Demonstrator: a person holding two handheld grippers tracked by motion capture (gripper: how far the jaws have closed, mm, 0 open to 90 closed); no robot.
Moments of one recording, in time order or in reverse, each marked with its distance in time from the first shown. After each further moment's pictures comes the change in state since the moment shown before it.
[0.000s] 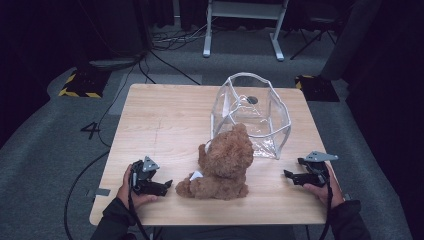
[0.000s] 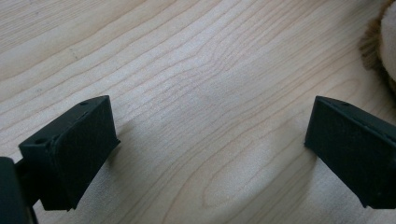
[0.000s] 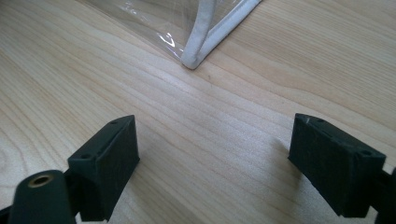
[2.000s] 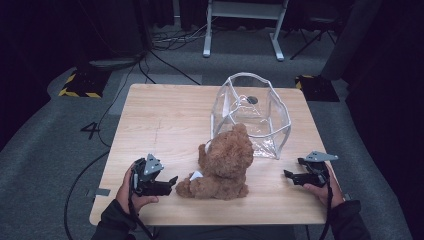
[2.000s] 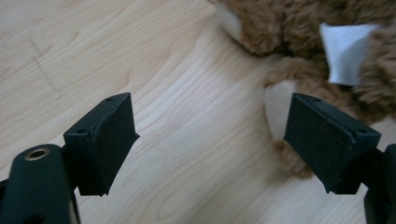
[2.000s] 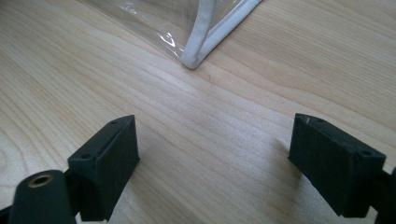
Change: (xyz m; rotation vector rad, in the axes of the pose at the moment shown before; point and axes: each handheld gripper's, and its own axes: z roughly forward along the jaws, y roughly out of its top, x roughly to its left) left arm -0.039 0.035 -0.050 -0.110 -0.001 0.077; right arm 0.000 0.000 0.000 0.002 0.000 0.000
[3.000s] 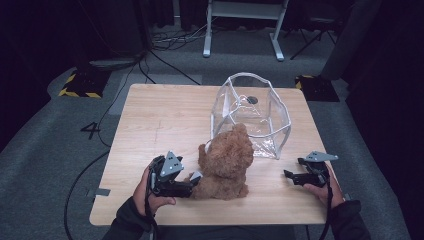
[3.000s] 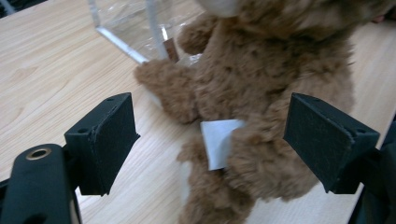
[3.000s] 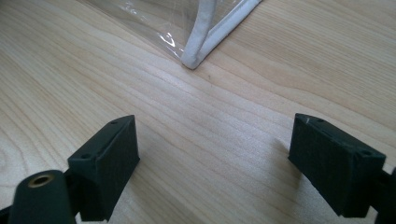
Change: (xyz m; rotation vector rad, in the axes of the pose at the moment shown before) left arm -0.048 0.047 -0.012 -0.102 -0.116 0.056; right arm 0.000 0.000 0.000 0.000 0.001 -0.001
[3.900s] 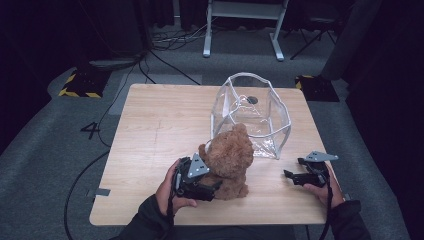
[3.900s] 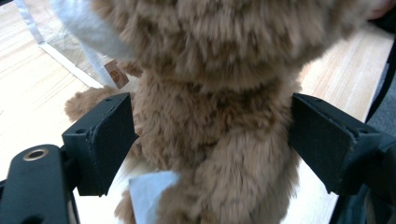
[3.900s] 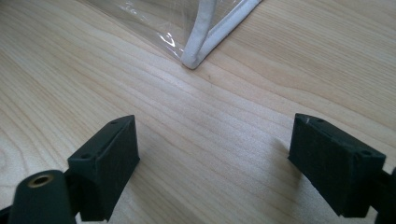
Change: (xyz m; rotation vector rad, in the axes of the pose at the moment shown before) left arm -0.033 0.024 0.038 0.026 -0.064 0.039; right arm 0.000 0.000 0.000 0.000 0.000 0.001
